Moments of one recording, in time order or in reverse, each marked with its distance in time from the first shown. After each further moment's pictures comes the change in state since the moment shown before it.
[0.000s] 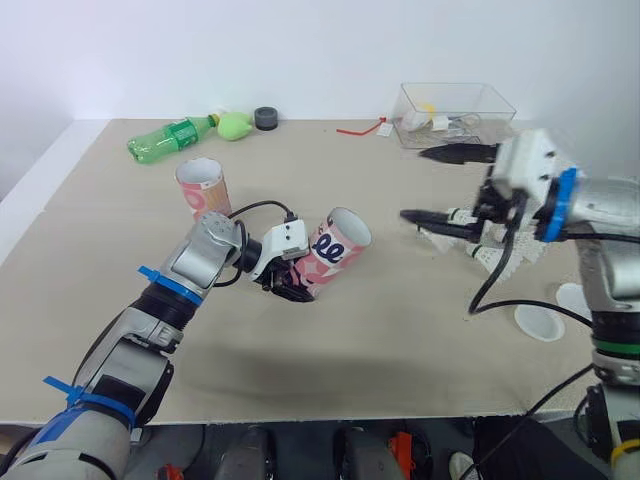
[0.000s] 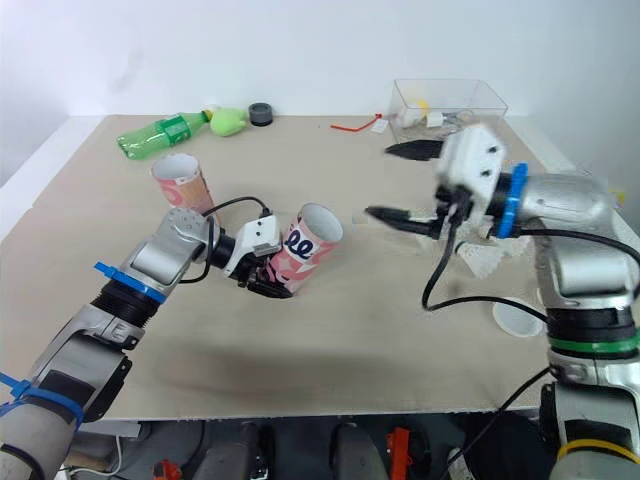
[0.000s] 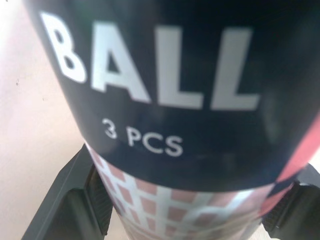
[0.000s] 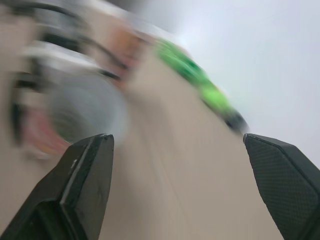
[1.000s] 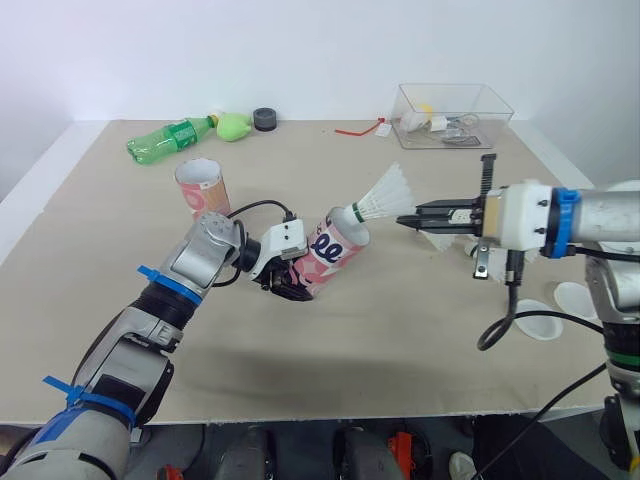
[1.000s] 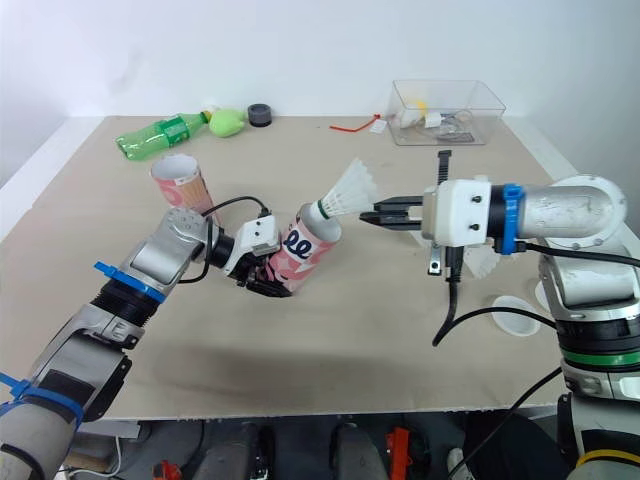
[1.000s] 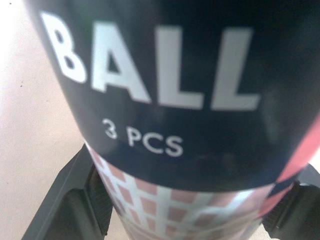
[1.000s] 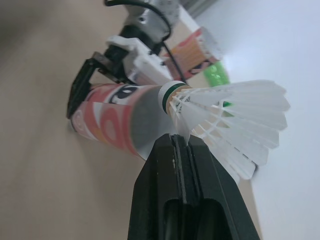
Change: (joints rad) left arm -0.004 -0.004 0.003 0.023 0.003 -0.022 0.002; right arm -0.087 -0.037 0.235 -0.111 -0.107 -0.407 0.250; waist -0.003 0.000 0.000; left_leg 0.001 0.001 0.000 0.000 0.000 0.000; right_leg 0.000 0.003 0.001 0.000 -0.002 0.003
